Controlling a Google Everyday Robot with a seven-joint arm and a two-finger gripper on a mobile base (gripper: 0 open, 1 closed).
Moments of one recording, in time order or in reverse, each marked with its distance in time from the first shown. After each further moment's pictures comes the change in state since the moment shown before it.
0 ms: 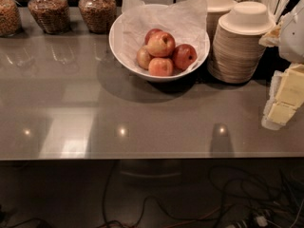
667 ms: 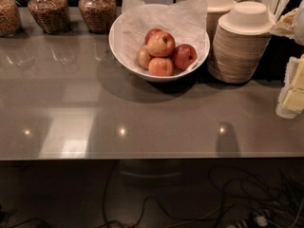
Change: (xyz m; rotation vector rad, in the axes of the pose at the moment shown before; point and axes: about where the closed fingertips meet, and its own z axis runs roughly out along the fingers) arm 0.011 -0.015 -0.018 0.000 0.000 0.000
